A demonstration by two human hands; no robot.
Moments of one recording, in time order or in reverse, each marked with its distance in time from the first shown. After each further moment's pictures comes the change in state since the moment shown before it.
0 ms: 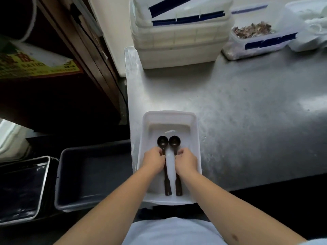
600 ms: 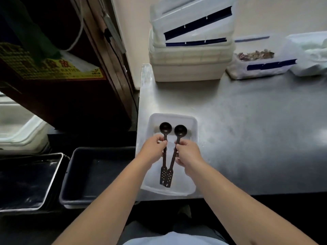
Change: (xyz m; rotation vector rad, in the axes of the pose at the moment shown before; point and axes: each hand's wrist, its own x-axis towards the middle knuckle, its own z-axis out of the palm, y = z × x) left_hand -0.058 0.029 -0.031 -0.433 0.098 0.095; right_hand -0.044 -0.032 -0.060 0.539 -0.267 -0.060
